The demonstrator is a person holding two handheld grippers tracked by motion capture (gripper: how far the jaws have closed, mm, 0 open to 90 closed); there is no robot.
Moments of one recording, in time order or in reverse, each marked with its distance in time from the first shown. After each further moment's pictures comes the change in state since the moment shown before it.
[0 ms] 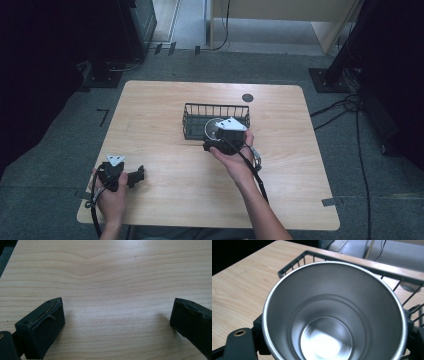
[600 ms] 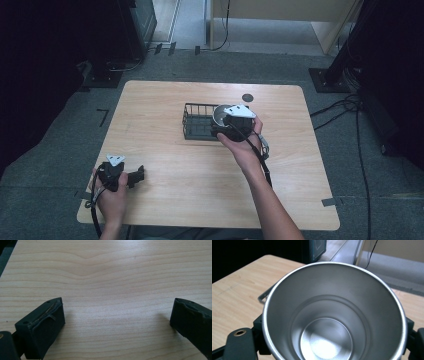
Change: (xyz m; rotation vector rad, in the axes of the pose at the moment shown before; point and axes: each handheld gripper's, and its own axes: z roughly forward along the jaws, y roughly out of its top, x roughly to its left) left arm 0.000 0.000 0.000 0.001 -0.001 0.003; right arm -0.025 0.031 -0.005 -0.072 -0.058 -0.018
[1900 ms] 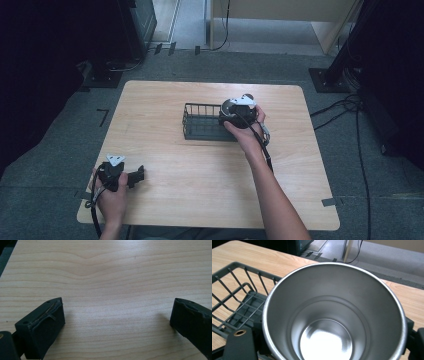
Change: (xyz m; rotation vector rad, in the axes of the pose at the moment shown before) left arm 0.000 0.000 0.000 0.001 -0.001 0.002; right arm -0.042 -0.011 0.064 0.092 -0.073 0.015
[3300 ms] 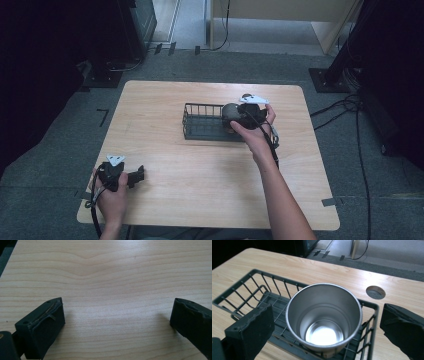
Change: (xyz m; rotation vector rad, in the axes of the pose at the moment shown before) left arm 0.000 0.000 0.000 0.000 0.000 0.000; right arm -0.015 0.008 -0.038 0.010 0.077 0.068
